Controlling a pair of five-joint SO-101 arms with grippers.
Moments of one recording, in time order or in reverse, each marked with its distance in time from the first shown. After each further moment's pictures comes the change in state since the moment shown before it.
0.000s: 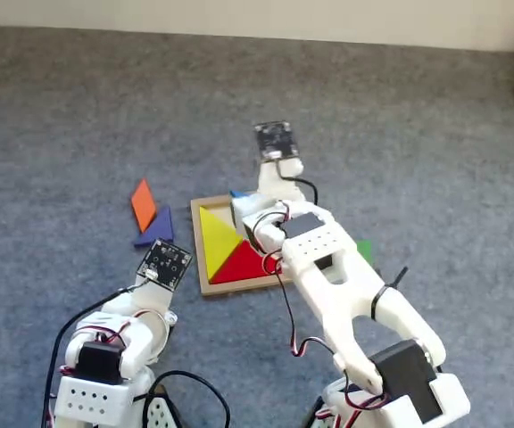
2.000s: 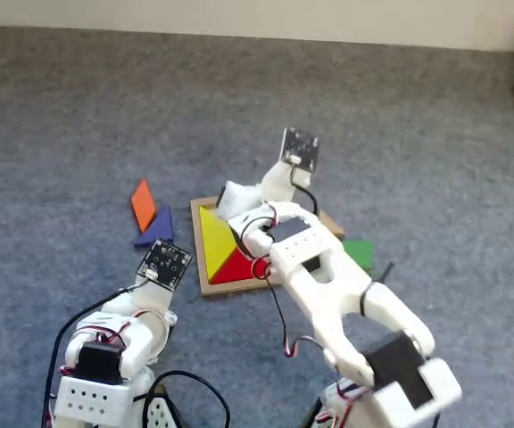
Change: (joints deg) left arm 0.0 0.0 0.0 0.0 0.0; right arm -3.3 6.9 0.0 -8.3 -27.4
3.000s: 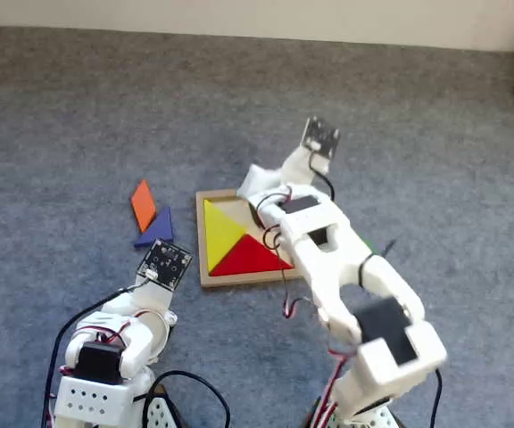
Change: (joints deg) left arm 0.0 0.0 0.0 0.0 0.0; right arm 7.9 4.8 -9.2 -0.1 0.8
